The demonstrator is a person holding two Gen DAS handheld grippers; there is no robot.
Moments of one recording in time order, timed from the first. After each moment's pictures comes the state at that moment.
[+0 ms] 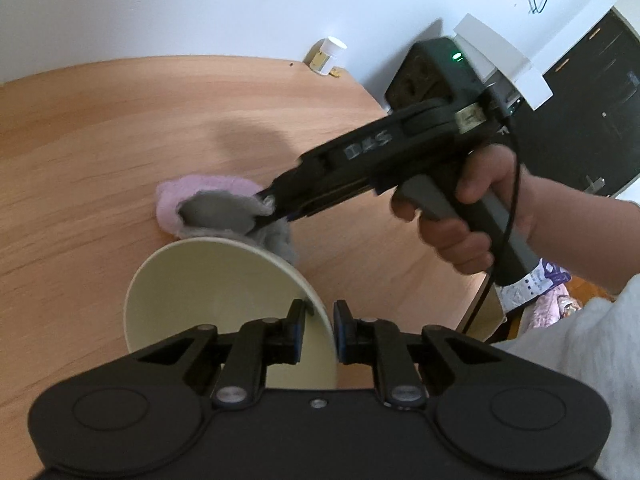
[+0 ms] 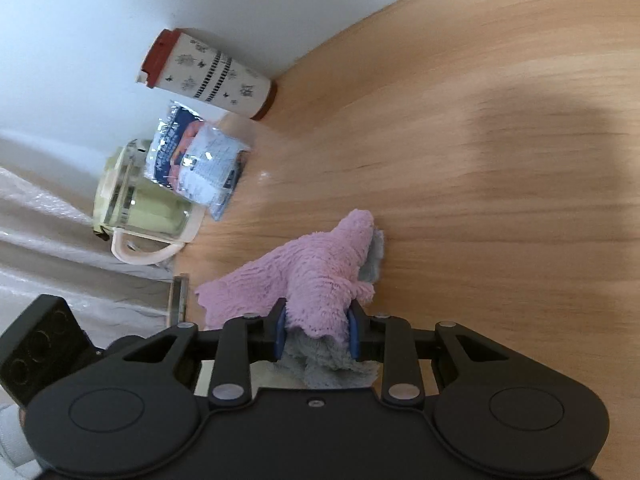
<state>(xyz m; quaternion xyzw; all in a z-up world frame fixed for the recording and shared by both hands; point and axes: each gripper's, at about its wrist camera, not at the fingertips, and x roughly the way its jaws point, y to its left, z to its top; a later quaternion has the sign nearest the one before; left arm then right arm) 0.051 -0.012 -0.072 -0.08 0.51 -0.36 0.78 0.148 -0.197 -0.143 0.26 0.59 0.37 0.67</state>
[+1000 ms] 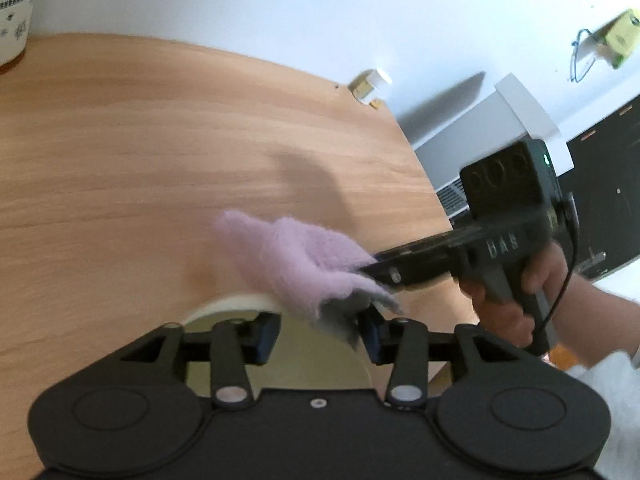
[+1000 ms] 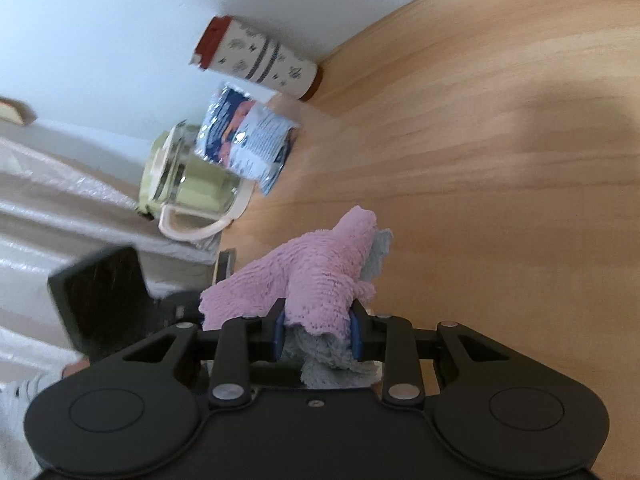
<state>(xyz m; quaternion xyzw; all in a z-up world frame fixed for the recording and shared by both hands) 0.072 -0.004 -0.074 -0.17 0.52 -0.31 0.78 0.114 -0.212 -0.132 0.28 0.58 0.41 0.64</state>
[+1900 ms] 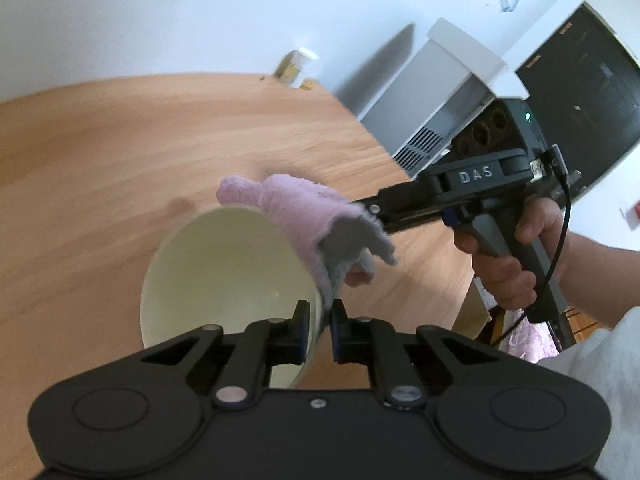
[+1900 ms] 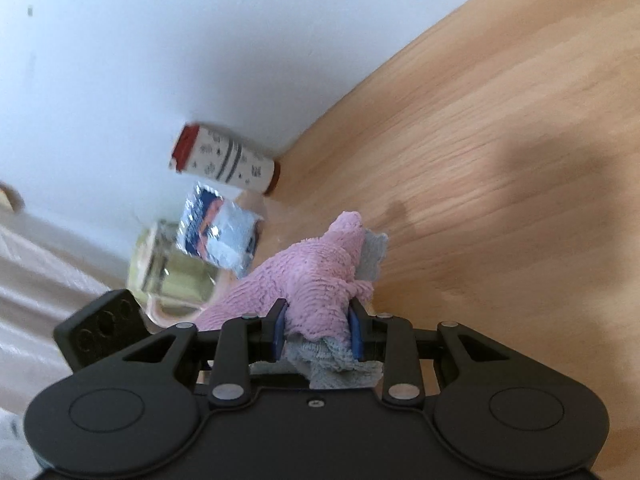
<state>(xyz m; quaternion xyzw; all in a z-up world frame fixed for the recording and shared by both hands) 0.071 -0.017 -0.078 -0.09 0.49 -0.39 0.78 0.107 -0.257 -0.122 0.33 0.52 0.31 0.73</state>
